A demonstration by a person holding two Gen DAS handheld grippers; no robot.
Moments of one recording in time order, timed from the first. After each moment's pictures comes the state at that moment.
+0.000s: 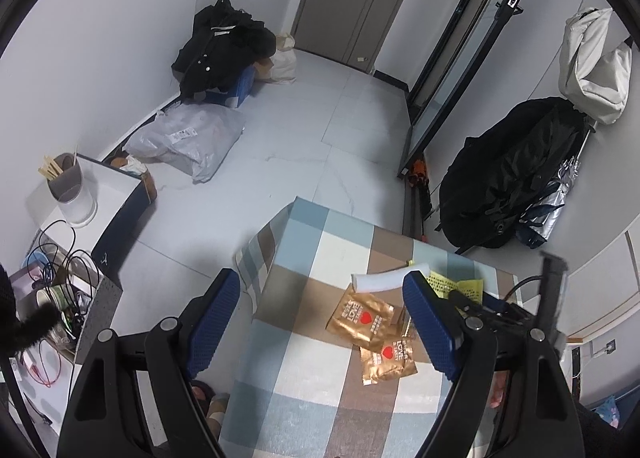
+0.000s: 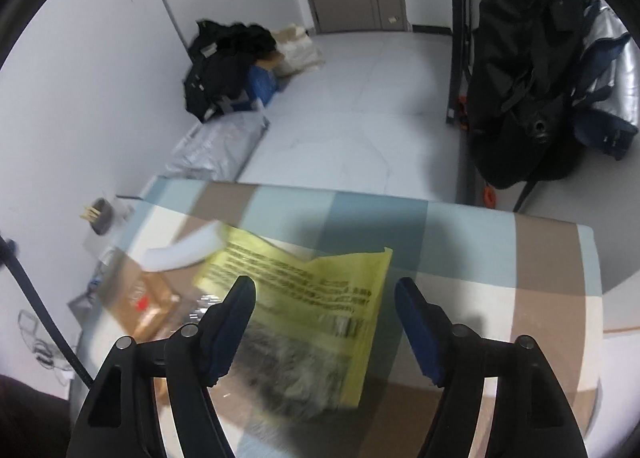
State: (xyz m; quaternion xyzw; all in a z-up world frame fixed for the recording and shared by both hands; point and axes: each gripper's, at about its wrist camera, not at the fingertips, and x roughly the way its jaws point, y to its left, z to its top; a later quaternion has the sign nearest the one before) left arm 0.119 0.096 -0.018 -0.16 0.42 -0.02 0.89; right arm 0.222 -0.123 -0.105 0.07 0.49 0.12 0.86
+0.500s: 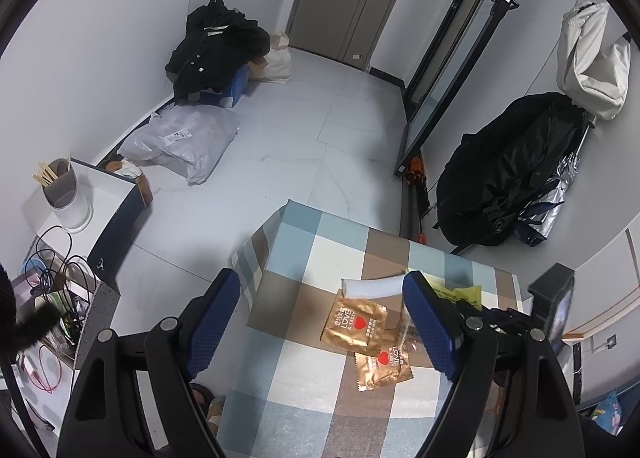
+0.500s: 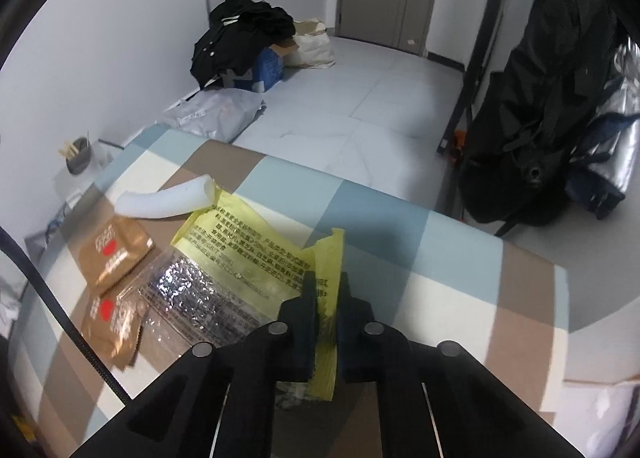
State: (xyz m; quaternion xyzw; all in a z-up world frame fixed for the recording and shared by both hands) left arm 0.125 0.090 -0.019 -0.15 0.42 -0.02 0.89; right arm 0.195 -0.098 -0.099 -0.08 0.47 0.12 0.87
